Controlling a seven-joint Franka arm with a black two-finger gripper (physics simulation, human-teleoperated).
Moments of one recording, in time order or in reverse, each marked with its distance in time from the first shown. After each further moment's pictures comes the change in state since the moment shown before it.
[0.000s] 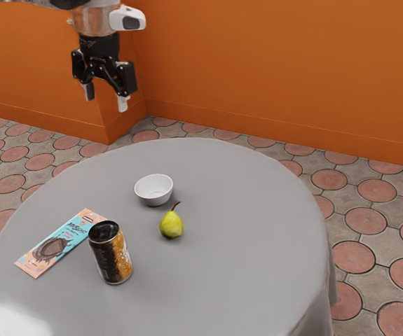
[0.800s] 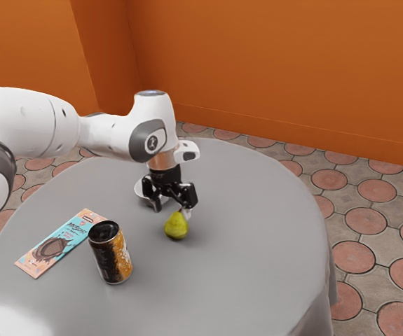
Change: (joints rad) arm 0.088 0.303 -0.119 -0.453 -0.203 0.760 -0.044
